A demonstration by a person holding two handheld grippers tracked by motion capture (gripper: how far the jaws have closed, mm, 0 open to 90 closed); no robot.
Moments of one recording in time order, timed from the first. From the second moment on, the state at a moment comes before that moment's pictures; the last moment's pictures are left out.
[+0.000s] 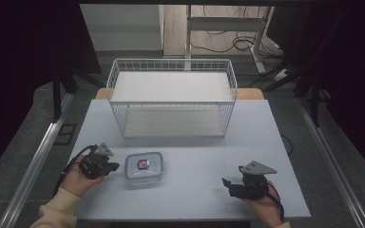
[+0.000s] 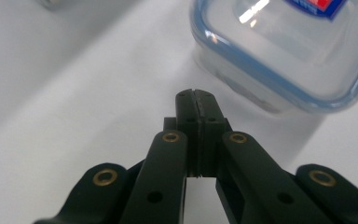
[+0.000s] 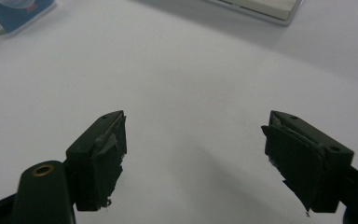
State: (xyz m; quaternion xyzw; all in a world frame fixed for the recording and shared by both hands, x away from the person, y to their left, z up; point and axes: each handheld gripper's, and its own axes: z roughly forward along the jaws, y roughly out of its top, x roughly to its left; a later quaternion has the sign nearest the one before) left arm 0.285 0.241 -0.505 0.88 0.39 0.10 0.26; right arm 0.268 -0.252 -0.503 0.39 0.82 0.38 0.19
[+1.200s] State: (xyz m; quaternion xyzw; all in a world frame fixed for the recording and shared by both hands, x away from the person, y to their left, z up) left arm 0.330 0.141 -0.511 0.90 0.32 0.05 0.28; right arm 0.266 -0.254 -0.500 0.39 0.81 0.38 0.20
